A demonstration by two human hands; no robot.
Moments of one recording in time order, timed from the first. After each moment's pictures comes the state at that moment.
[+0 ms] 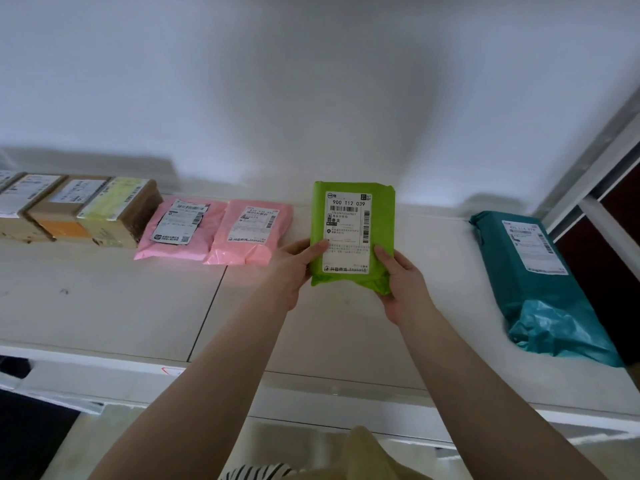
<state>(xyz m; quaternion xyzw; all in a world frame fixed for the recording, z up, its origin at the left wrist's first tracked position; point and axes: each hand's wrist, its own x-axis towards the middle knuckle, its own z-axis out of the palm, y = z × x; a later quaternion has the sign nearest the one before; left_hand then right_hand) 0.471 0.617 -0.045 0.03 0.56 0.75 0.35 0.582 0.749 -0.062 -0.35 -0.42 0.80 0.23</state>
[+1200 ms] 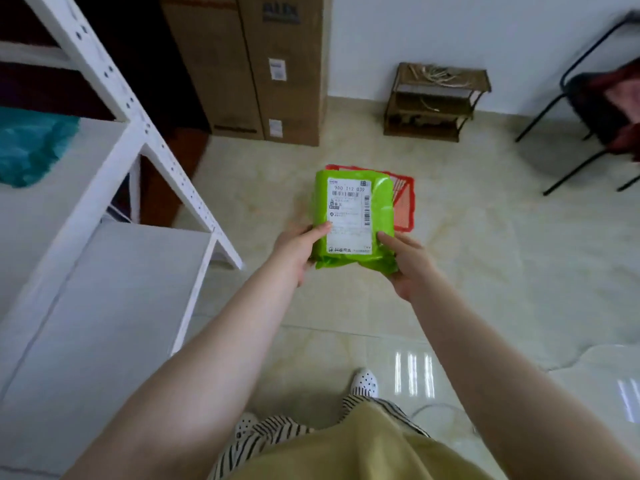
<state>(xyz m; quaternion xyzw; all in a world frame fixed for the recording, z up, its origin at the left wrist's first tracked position) 0.974 0.541 -0.145 0.39 0.52 0.17 0.74 1.116 0.427 -0.158 -0.62 0.05 0.48 0.63</state>
